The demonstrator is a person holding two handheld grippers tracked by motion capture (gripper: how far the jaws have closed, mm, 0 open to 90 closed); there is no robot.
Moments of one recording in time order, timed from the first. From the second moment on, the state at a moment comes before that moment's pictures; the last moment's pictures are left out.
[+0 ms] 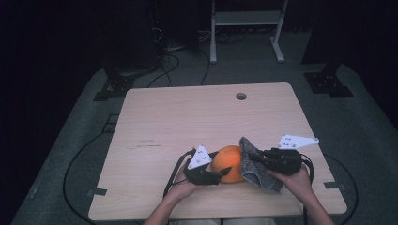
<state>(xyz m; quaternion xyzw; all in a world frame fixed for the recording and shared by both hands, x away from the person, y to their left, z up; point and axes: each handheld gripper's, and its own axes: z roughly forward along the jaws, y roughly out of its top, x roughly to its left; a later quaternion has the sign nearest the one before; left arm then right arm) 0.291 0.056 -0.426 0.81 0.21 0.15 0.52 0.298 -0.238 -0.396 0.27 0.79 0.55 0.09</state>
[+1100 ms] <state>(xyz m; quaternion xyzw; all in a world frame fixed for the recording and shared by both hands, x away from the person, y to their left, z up) 0.294 0.066 -0.427 0.82 0.18 0.12 0.52 0.304 -0.249 -0.407 0.29 0.79 0.54 0.07</state>
